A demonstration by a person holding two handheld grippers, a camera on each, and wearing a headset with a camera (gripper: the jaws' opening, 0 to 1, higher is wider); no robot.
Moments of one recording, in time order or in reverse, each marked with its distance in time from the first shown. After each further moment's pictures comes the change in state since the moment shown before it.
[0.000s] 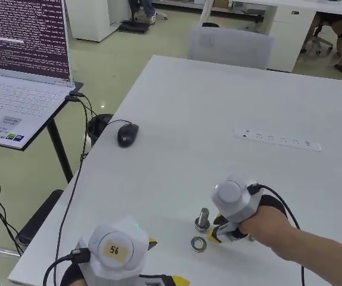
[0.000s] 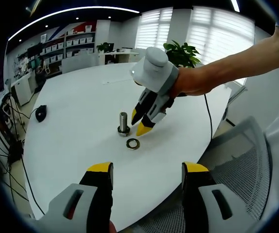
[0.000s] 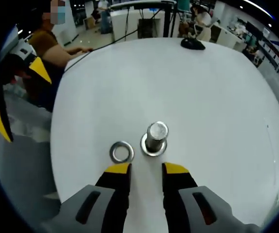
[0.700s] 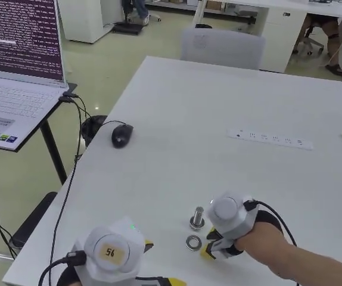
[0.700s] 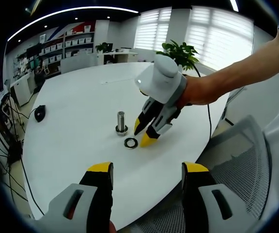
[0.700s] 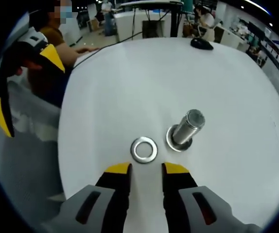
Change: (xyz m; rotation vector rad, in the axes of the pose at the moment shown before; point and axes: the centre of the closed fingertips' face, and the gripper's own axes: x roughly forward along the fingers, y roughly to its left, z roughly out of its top) left arm 0.000 -0.004 -0.002 0.003 -0.001 -0.006; right arm 0.011 0.033 -0.001 -0.010 -0.031 0.039
